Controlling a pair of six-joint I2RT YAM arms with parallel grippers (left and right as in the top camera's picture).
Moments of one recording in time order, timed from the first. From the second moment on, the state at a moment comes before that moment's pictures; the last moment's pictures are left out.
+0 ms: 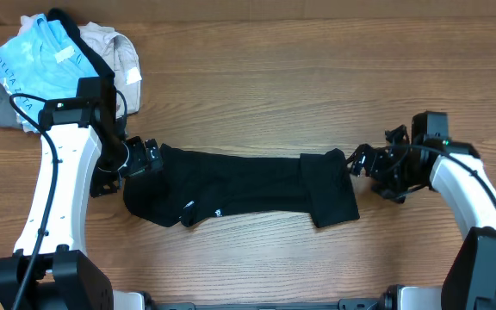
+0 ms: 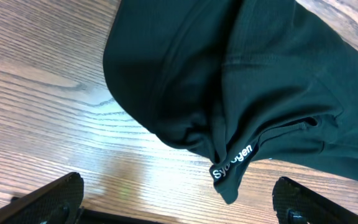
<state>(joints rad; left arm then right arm) 0.08 1.60 1.36 -1.36 0.09 -0.33 -0.14 1.56 0.91 -0.78 -0.50 0.28</state>
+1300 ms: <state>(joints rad) 0.08 1.60 1.36 -1.36 0.09 -0.33 -0.14 1.56 0.66 -0.44 -0.74 0.30</state>
